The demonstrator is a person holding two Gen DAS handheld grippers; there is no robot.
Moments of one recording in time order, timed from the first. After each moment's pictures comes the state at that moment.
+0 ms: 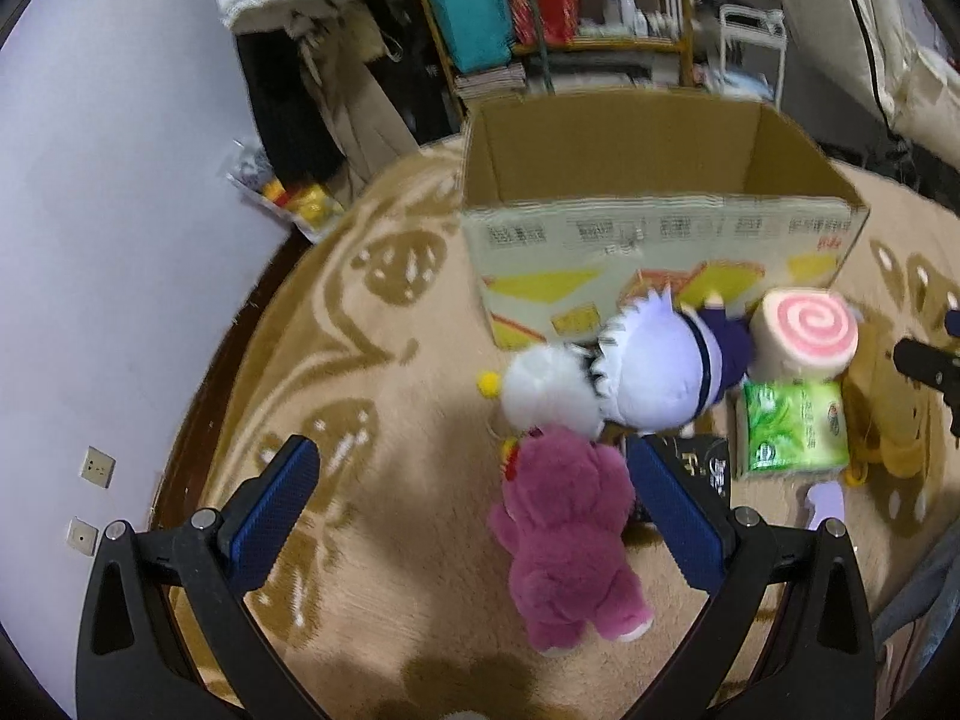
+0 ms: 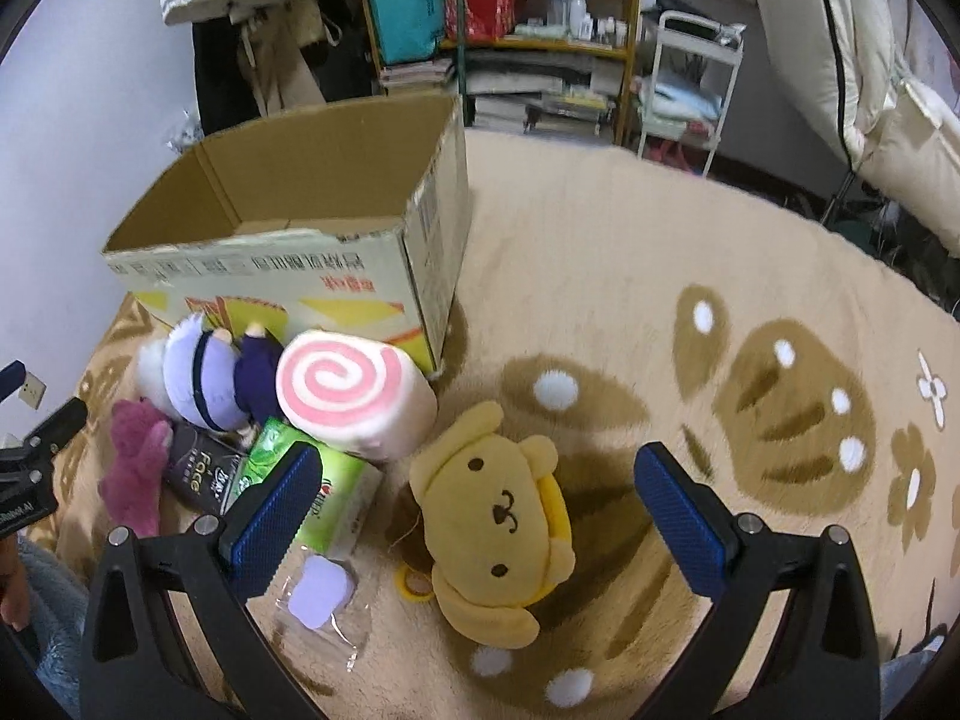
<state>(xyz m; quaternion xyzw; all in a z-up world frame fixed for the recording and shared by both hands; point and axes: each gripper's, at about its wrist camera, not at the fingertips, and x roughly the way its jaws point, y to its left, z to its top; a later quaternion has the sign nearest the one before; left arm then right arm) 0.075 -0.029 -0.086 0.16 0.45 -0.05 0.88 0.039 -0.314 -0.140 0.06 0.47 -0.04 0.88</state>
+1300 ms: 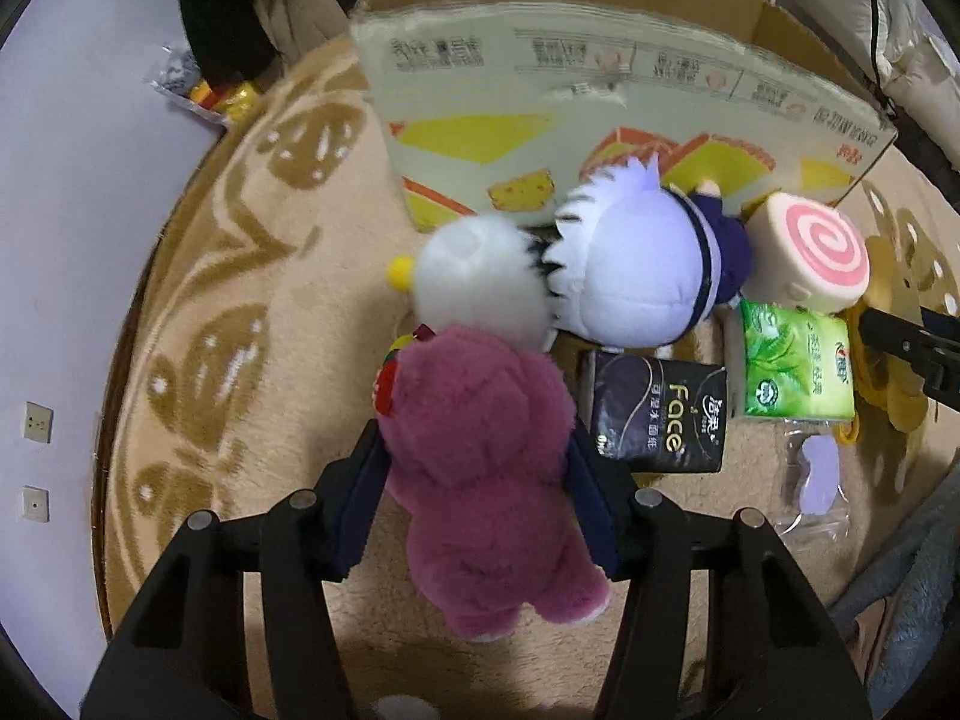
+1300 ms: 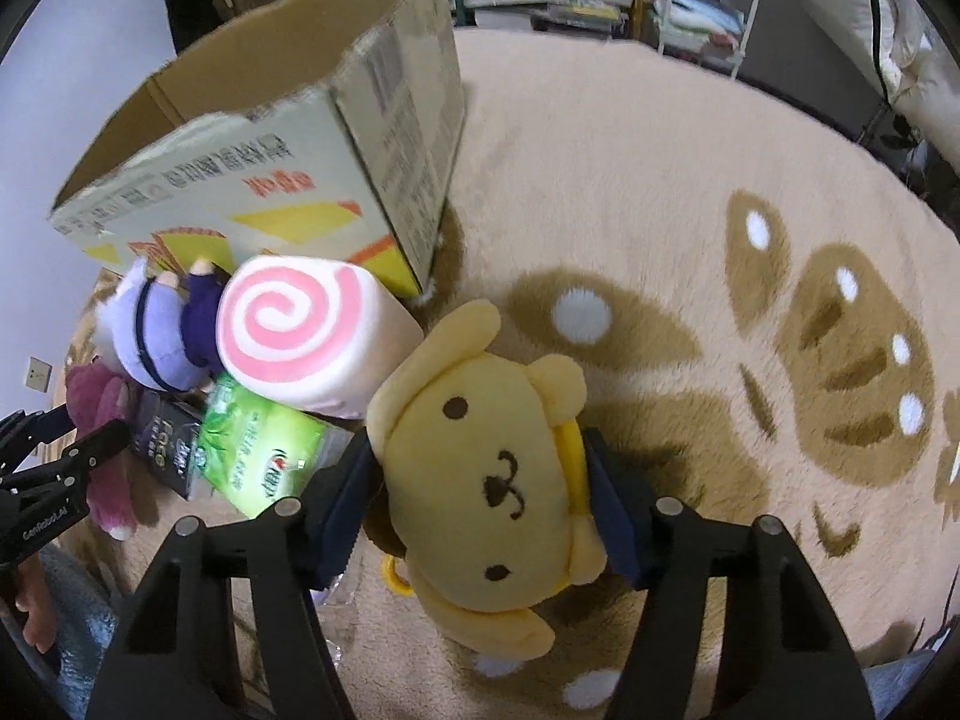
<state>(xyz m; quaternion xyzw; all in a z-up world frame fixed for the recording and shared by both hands) 0.089 -0.035 -0.132 0.12 0.56 -0.09 0.82 0.059 -0.335 -0.172 0.09 0.54 -0.01 0.83</state>
